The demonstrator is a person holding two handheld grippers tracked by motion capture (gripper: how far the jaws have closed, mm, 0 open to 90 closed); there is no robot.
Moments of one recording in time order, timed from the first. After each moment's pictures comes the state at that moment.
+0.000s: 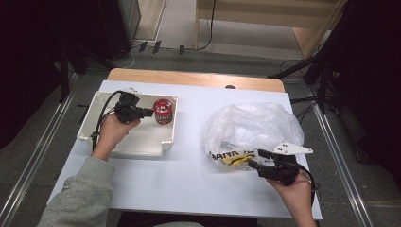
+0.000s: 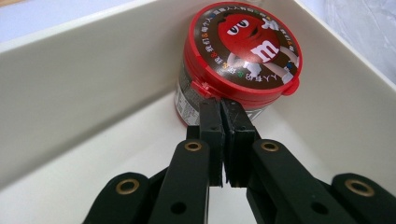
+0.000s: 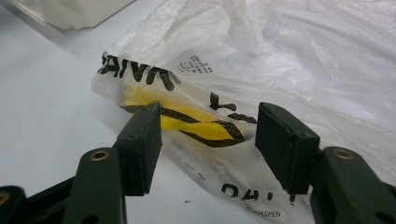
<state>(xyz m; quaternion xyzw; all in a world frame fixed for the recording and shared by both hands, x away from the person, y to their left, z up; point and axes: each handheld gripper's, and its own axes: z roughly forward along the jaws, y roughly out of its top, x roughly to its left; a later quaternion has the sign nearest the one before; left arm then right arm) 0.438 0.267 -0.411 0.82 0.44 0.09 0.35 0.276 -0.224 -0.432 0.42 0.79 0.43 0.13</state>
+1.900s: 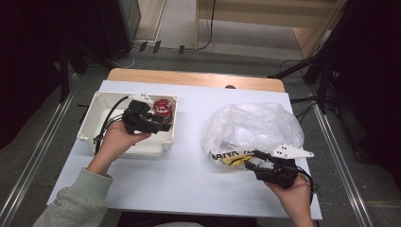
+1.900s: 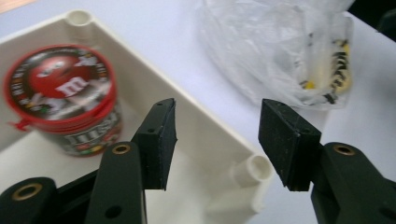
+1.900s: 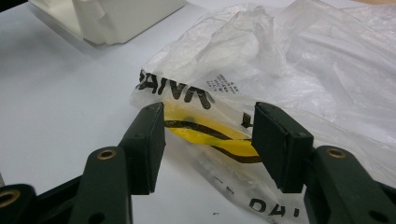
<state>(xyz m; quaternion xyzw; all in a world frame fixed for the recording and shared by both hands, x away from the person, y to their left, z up) 0.378 0.215 -0.367 0.86 0.34 0.02 0.39 0.263 -0.214 -0.420 0.39 0.79 0.46 0.13</state>
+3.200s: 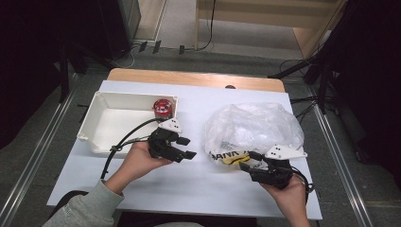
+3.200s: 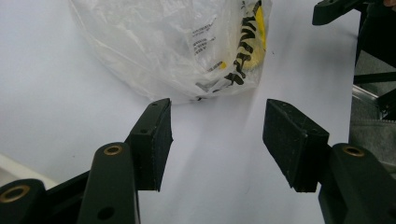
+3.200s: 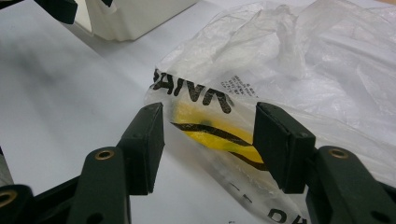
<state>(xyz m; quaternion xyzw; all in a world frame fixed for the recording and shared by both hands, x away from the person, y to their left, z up) 0.326 0.143 -0.386 0.89 0.24 0.00 0.39 0.262 -0.201 -0.422 0.37 0.80 0.46 0.12</state>
